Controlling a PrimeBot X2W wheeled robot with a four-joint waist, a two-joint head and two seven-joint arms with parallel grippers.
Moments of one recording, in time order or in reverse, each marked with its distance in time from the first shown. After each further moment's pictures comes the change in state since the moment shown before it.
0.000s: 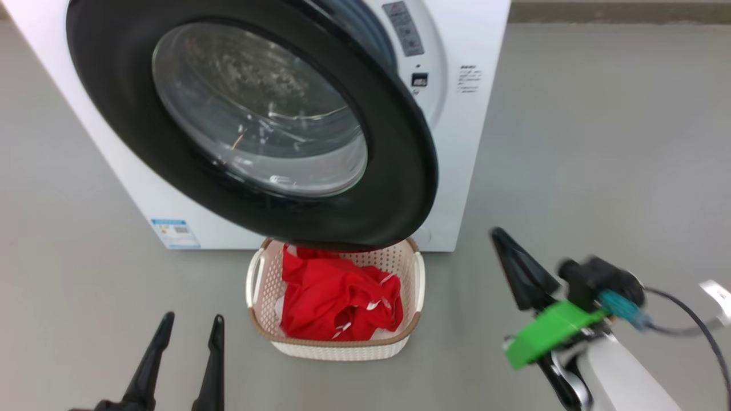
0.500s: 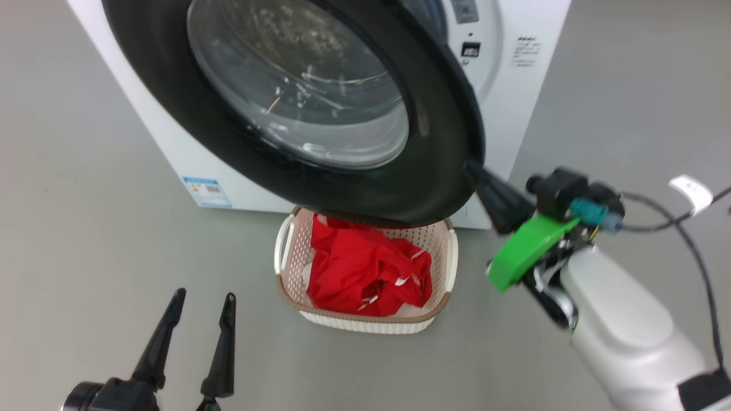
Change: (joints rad) left arm -0.072 -0.004 -0.024 0.016 0.004 -0.016 0.000; right arm -0.364 -0.050 0.221 0.249 0.123 0.000 0.021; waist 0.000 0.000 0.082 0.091
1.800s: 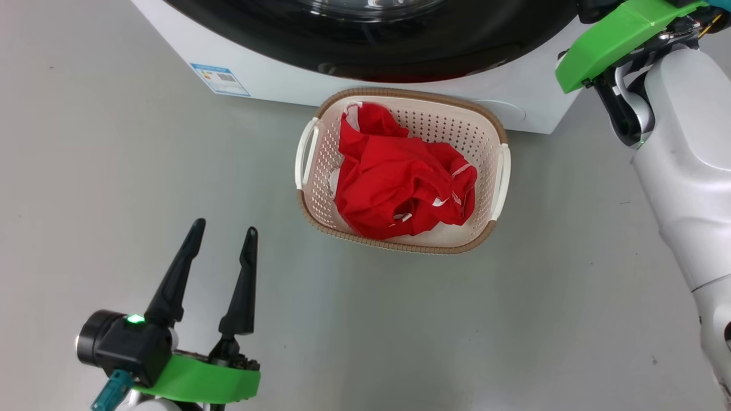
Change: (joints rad) left arm -0.186 -0.010 -0.062 0.007 -0.029 -0.007 0.000; right arm -0.513 -0.026 -0.151 0.256 -0.064 0.015 -0.036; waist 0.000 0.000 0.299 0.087
